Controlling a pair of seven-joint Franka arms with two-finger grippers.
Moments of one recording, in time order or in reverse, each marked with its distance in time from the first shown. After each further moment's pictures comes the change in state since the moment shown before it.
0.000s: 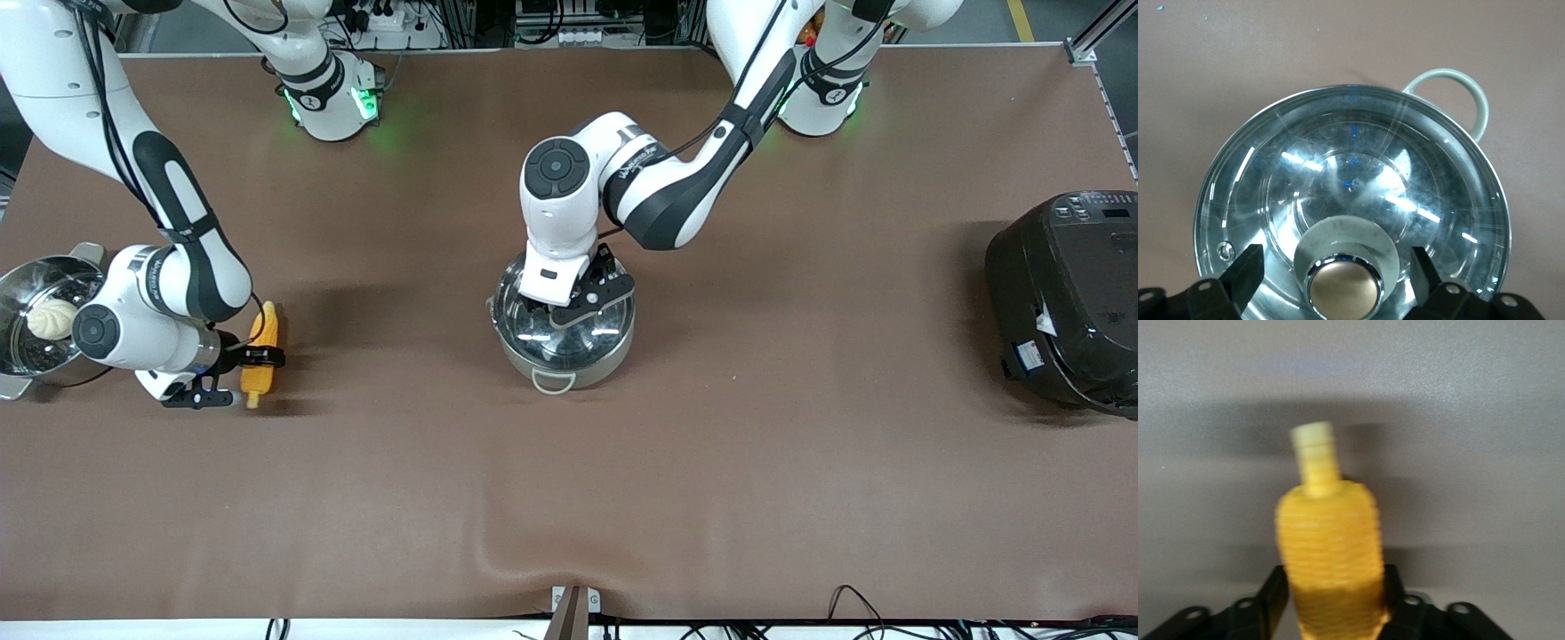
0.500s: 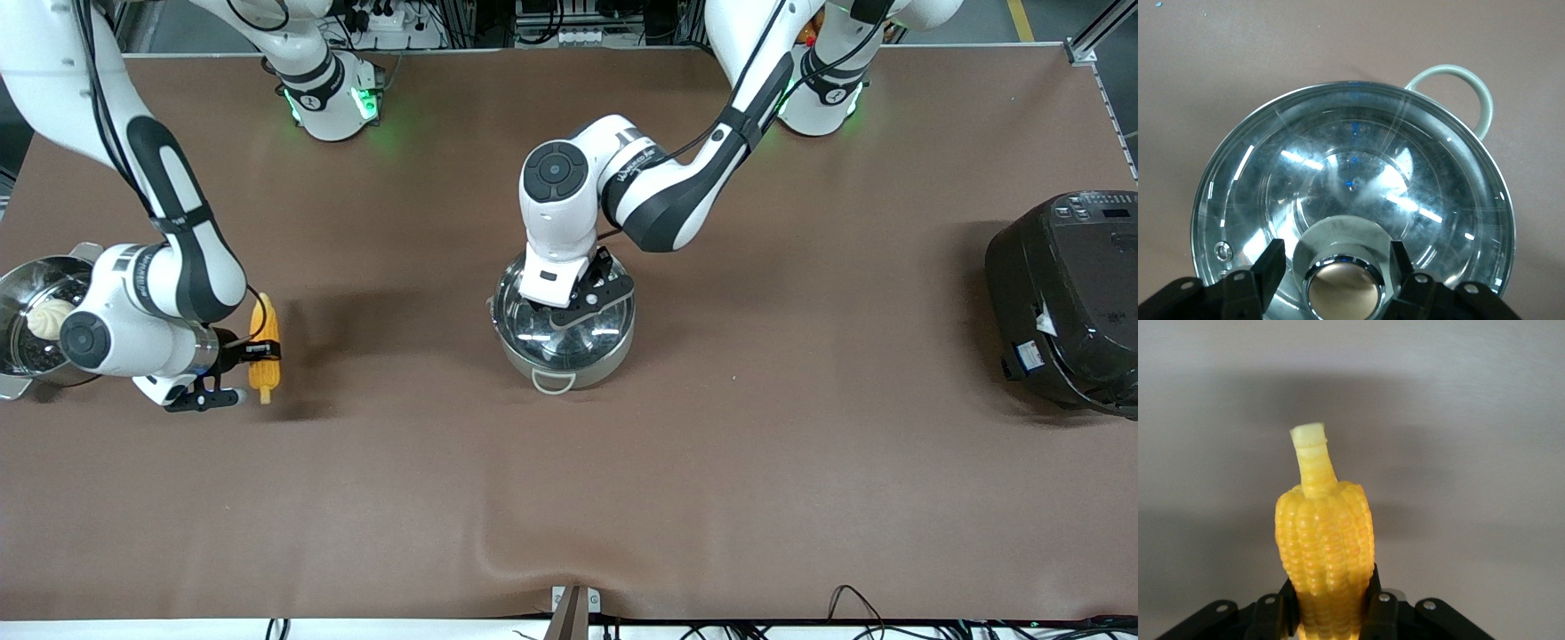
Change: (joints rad) left arm -0.001 0.005 -0.002 0.001 0.000 0.001 -0.007; right arm 0.060 -0.061 0.016 0.127 -0.001 -0.299 -0.035
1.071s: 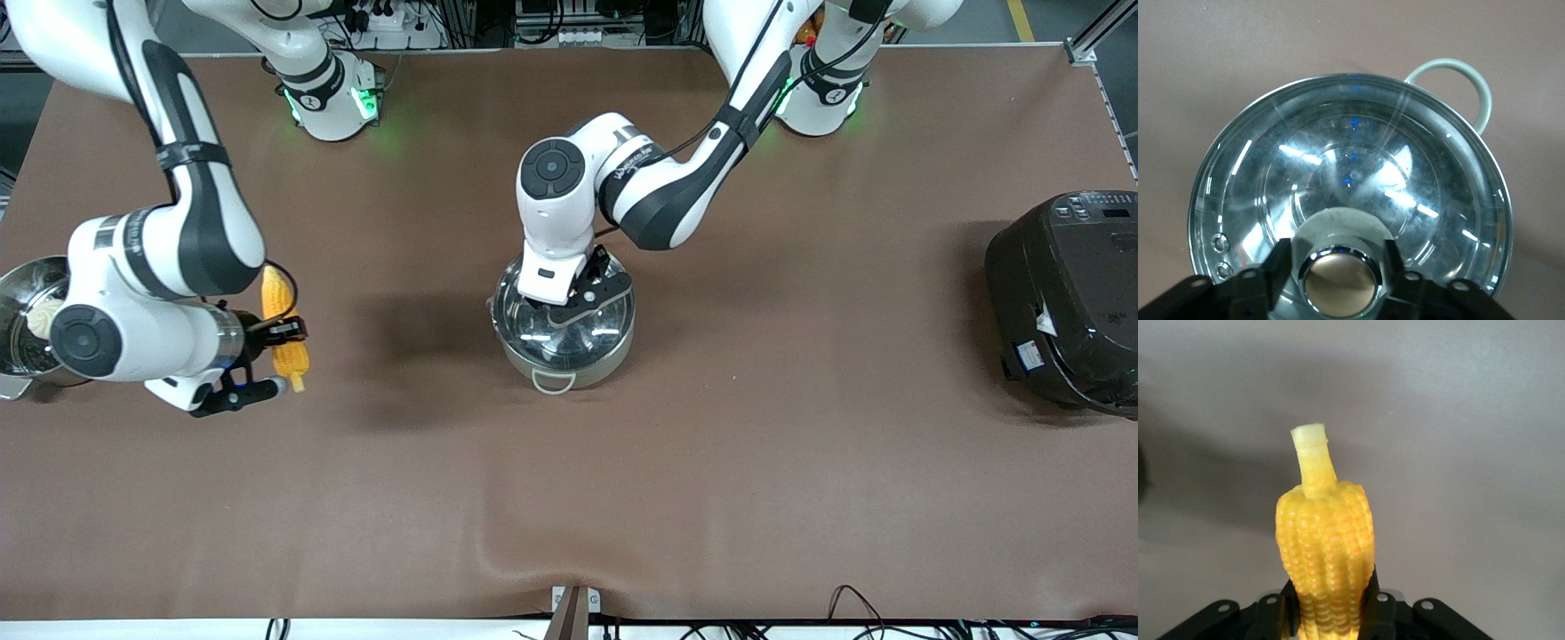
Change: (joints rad) left arm -0.007 0.000 -0.002 0.000 0.000 0.000 -0.013; right arm 0.187 -0.044 0.008 0.275 0.009 -0.349 0.092
